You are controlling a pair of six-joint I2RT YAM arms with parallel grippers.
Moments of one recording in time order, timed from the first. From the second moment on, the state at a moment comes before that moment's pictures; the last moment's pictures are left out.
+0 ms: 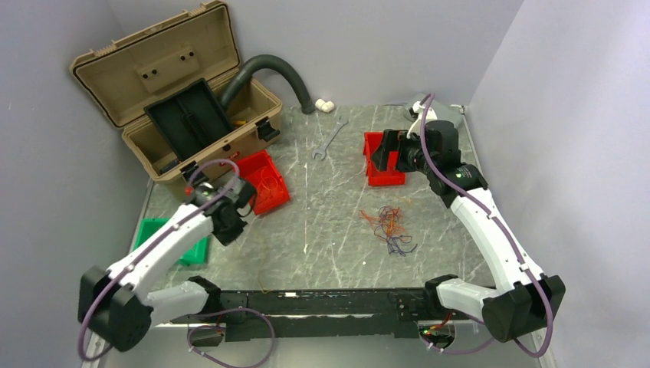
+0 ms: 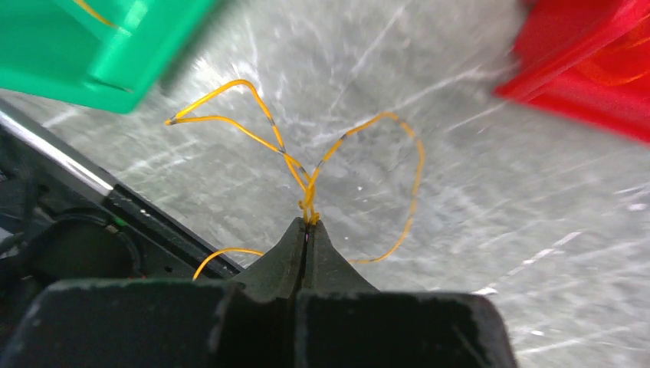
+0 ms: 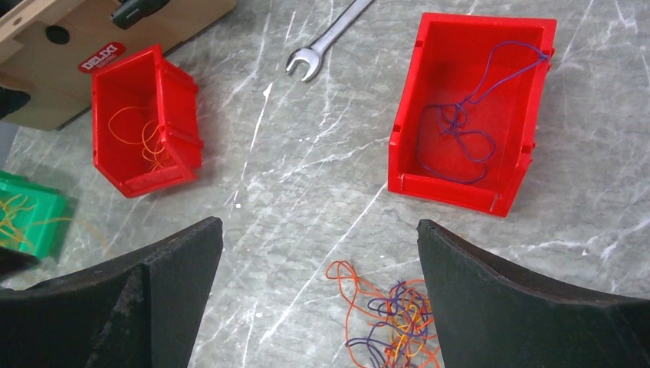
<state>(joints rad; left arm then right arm) -0.55 1.16 0.84 -1.14 -0.36 -1.32 0.28 1.15 1.13 -0.47 -0.17 0.26</state>
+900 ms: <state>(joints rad) 0.17 1.04 1.15 -1.46 -0.61 -1.10 0.40 1.19 1.13 -0.44 -0.23 0.30</state>
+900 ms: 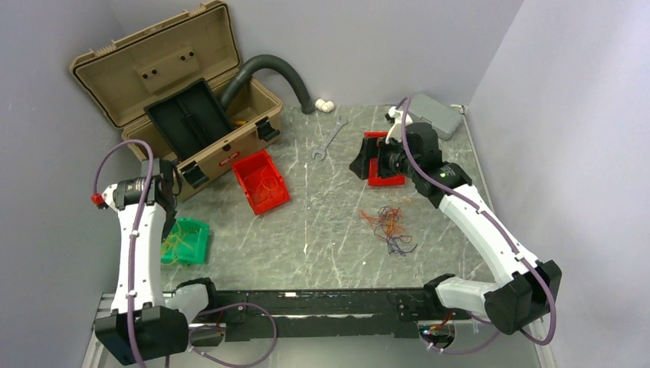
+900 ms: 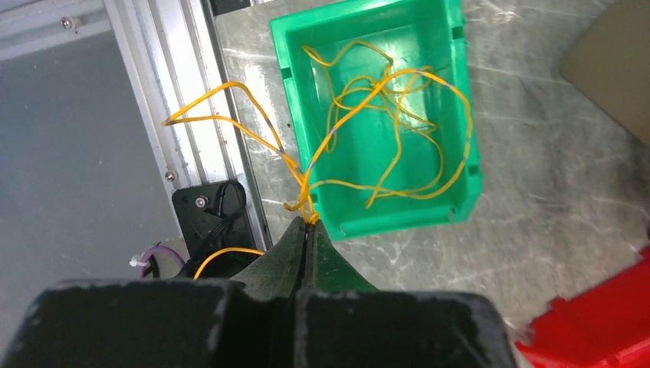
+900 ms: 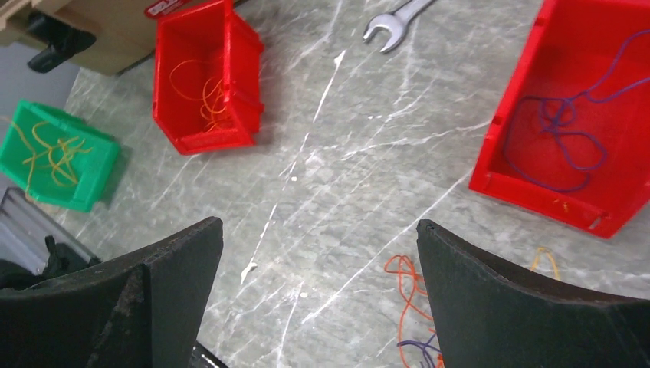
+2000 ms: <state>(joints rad) 0.43 1.20 0.90 -1.00 -0.38 -0.92 0.50 1.17 1.11 -0.51 -0.07 0.36</state>
